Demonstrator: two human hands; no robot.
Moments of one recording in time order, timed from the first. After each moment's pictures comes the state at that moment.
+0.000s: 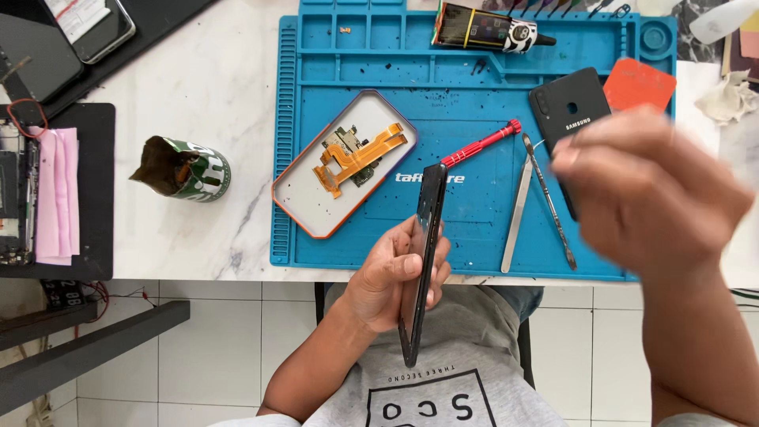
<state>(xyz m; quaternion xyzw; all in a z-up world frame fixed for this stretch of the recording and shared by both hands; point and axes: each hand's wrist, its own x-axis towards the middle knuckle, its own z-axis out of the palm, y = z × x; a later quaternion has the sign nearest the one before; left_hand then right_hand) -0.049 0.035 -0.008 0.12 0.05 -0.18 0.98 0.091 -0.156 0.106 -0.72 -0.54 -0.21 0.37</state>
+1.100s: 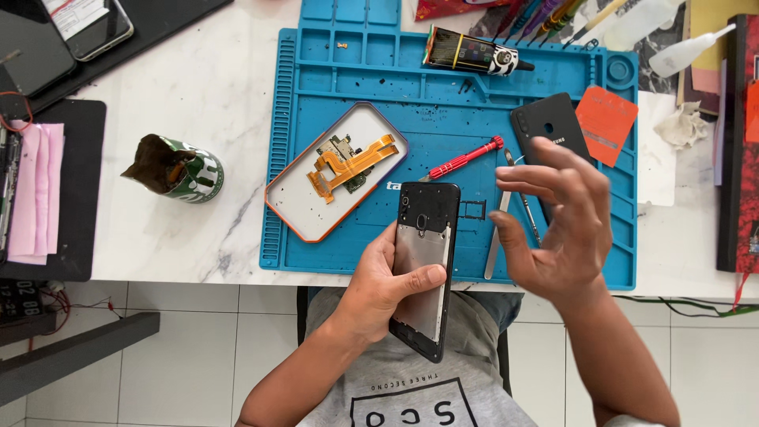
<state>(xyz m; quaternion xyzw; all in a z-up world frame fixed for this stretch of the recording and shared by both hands) -0.049 0.025 0.022 0.39 0.22 -0.10 0.89 0.060 -0.154 0.043 -0.74 -0.44 -0.19 0.47</state>
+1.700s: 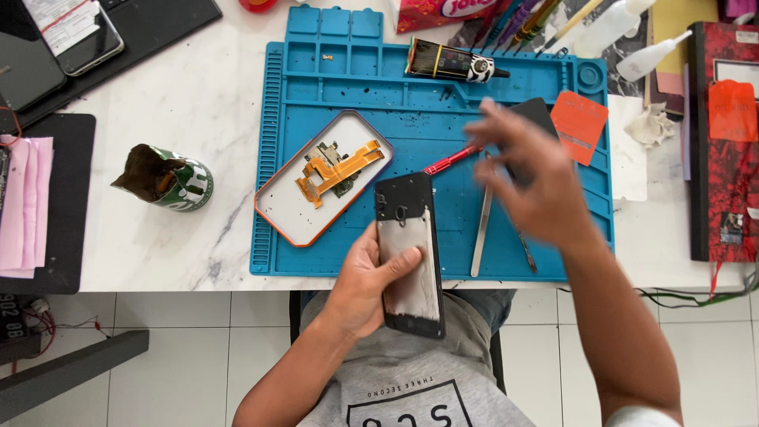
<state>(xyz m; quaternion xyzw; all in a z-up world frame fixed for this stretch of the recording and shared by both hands) -0.049 0.020 -0.002 0.35 0.20 -0.03 0.92 0.105 -0.146 0.061 -0.77 -0.41 -0.02 0.48</state>
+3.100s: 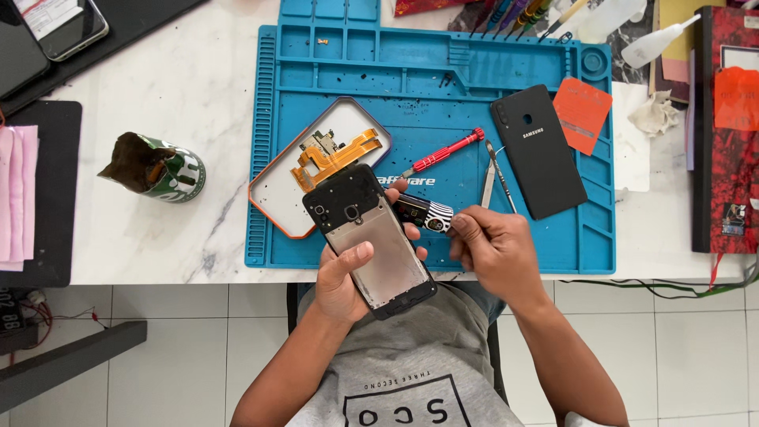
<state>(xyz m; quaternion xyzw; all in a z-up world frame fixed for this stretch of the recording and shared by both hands) -0.051 0.029 -0.018 0.15 0.01 0.03 0.99 0.029 -0.149 0.008 -0.77 -0.17 0.13 0.61</state>
